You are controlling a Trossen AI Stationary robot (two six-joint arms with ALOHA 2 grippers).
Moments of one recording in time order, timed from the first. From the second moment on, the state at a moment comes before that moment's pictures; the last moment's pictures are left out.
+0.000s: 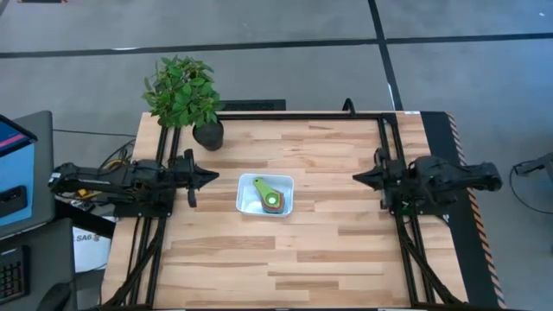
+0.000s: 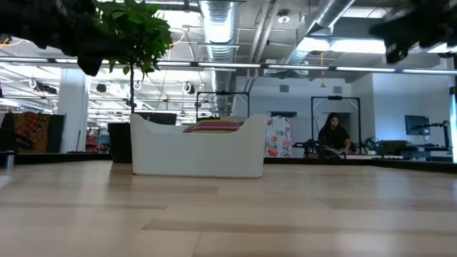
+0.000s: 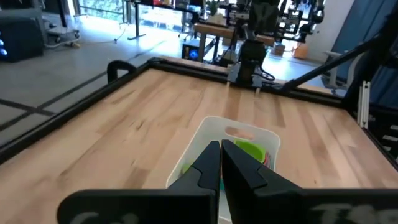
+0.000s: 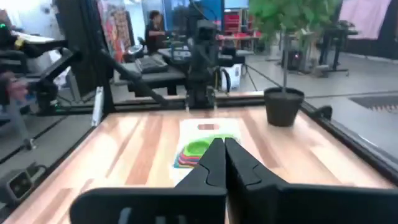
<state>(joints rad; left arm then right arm) -0.07 0.29 0.25 0.02 -0.30 -0.17 0.12 0.08 0.27 -0.17 0.15 0.05</state>
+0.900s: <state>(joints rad) -0.07 0.00 0.21 -0.20 -0.16 0.04 0.06 0.00 0.01 0.16 0.16 0.10</state>
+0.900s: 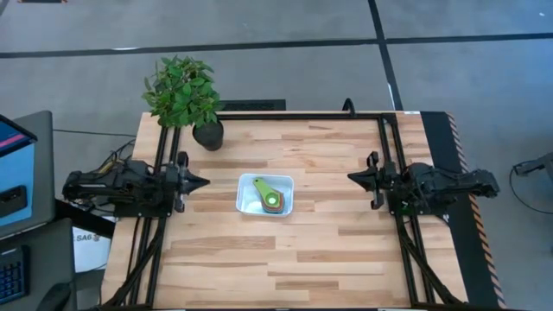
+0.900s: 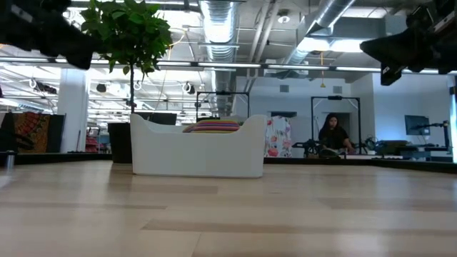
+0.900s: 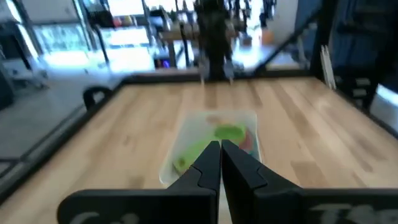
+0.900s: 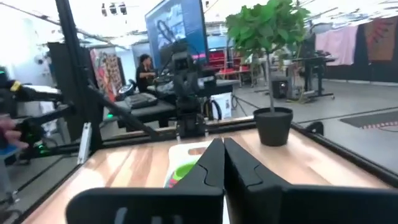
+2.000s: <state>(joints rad) -0.09 0.00 0.01 0.05 0.04 0.14 0.02 0.01 0.01 0.01 0.00 0.05</state>
